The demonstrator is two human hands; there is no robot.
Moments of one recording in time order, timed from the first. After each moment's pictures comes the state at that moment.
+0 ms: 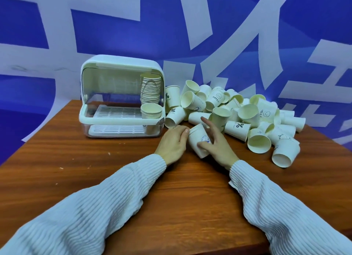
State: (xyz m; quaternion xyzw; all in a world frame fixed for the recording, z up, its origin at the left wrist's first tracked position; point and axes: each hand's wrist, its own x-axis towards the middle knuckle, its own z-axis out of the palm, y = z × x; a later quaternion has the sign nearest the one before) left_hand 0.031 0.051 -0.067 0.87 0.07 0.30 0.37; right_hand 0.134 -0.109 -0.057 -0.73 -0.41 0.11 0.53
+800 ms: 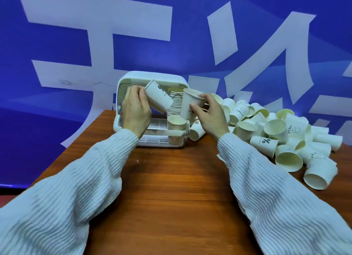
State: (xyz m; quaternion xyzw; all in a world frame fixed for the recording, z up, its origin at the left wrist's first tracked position) left_hand -0.054 0.173 0.029 0.73 0.22 0.59 0.25; right_hand 0.109 0.015 0.032 -0.72 -0.43 -0.08 0.54
